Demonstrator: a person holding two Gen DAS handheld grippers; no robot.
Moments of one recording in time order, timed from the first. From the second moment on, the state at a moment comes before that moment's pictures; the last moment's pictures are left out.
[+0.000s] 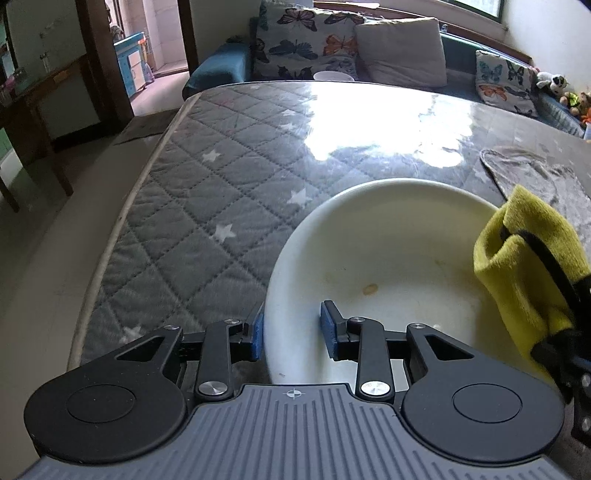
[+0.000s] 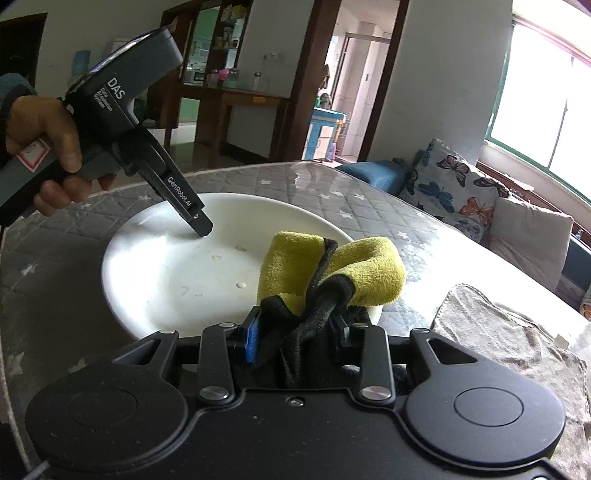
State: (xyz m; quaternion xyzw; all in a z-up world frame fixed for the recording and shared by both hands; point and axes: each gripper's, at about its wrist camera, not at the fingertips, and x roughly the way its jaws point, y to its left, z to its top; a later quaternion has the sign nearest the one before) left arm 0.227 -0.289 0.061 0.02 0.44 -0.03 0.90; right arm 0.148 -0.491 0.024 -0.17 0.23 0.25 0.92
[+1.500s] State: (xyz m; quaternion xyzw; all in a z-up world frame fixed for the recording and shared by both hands) left arm 0.158 -0.286 0.063 -0.04 0.44 0.00 0.90; right arm 0.086 -0.440 0.032 -0.20 0.21 0.32 0.90
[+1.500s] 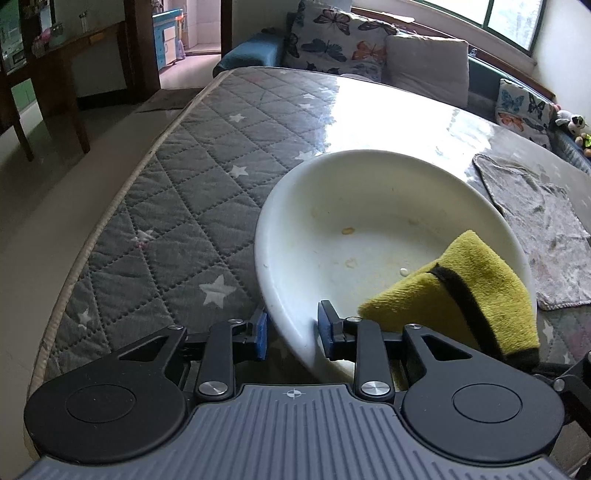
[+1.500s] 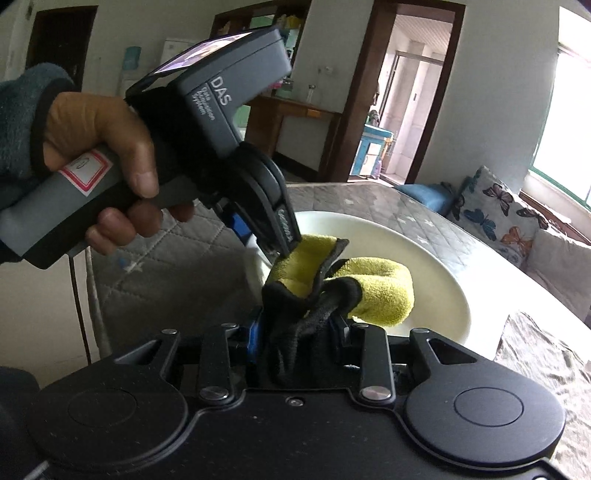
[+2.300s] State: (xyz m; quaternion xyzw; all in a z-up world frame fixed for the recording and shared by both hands) left arm 0.157 -0.291 0.060 -0.03 0.44 0.00 0.90; right arm 0.106 -0.480 0.036 -0.10 0.25 0.29 0.92
